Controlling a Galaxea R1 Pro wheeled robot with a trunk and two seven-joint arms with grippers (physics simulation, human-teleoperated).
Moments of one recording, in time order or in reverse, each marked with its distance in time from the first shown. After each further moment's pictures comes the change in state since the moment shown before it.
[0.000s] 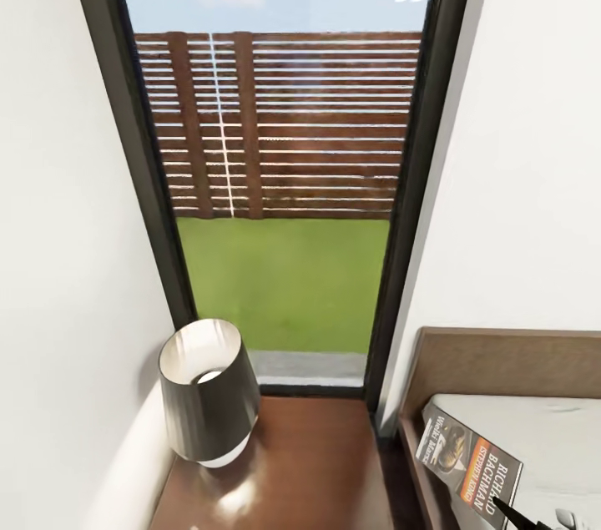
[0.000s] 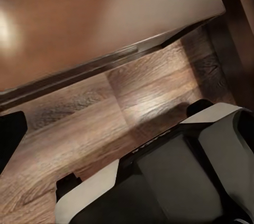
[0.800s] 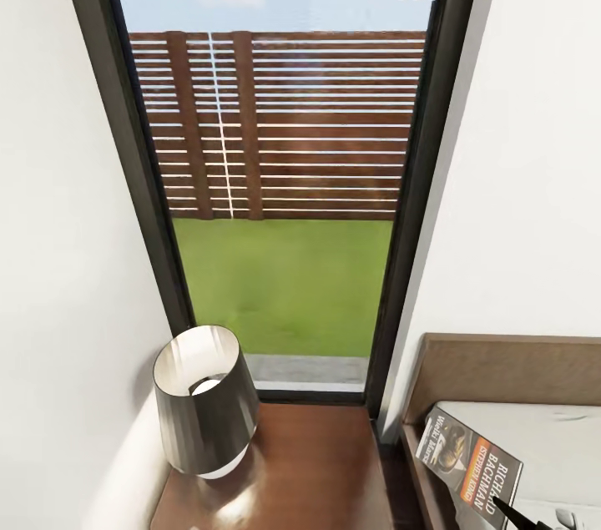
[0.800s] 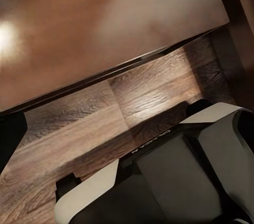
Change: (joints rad) left arm 0.000 0.000 0.000 0.000 0.000 0.000 -0.002; right arm 0.000 0.000 -0.002 0.000 -0.001 0.000 0.001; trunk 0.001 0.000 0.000
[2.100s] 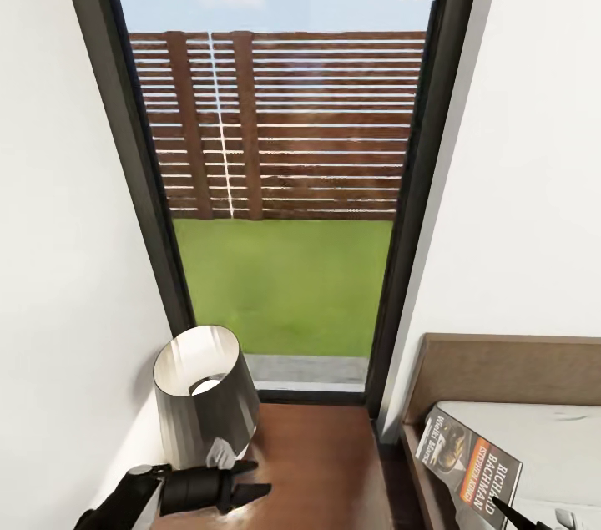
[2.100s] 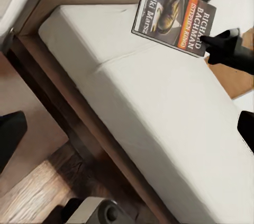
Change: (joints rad) left arm -0.006 -0.003 0.083 -0.469 0.172 0.269 -0.736; right arm 0.000 0.001 0.001 0.000 0.001 0.000 -0.001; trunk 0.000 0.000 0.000
